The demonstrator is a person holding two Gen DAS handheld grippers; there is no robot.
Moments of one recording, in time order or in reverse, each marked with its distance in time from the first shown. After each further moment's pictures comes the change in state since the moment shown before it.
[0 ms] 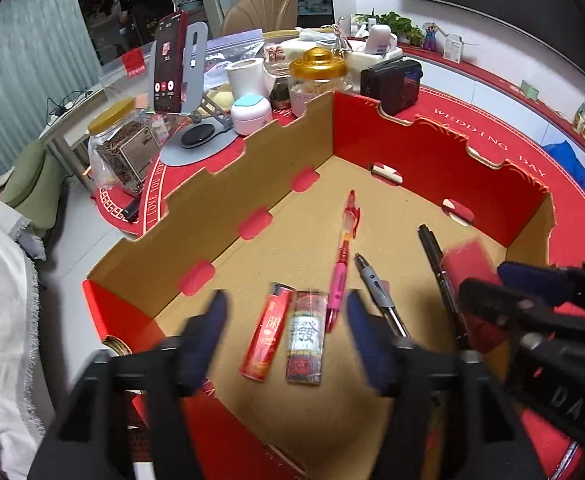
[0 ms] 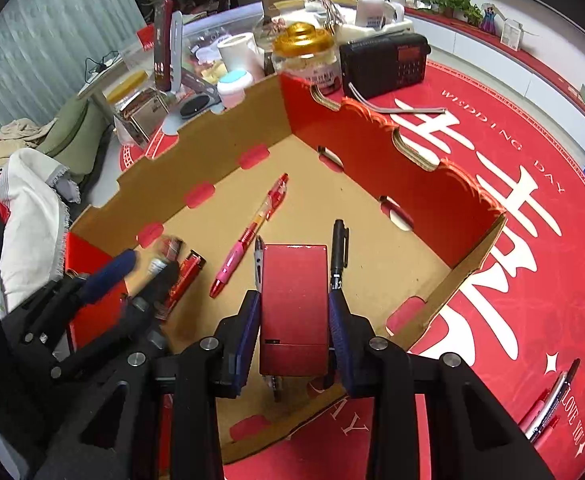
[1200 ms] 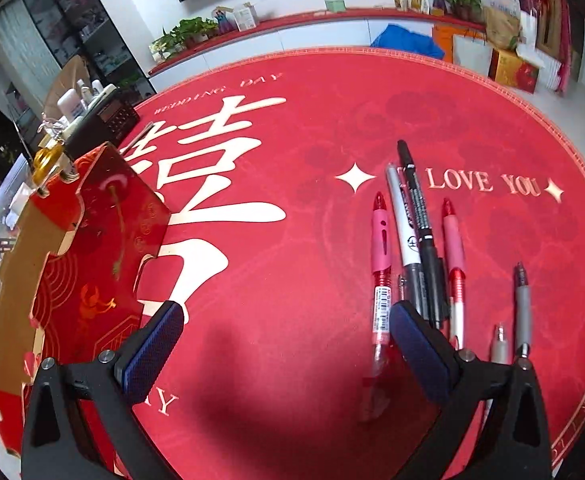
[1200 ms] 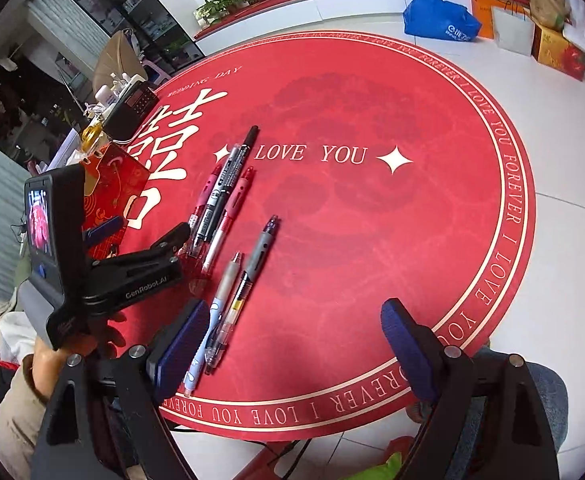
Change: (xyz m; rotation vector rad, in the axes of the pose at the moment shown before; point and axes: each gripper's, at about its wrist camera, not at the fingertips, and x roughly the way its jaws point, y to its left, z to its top) left arm -0.018 -0.268 -0.078 0.610 -0.011 -0.240; right arm -0.152 -0.225 -0.279 0.656 -0.117 -0.075
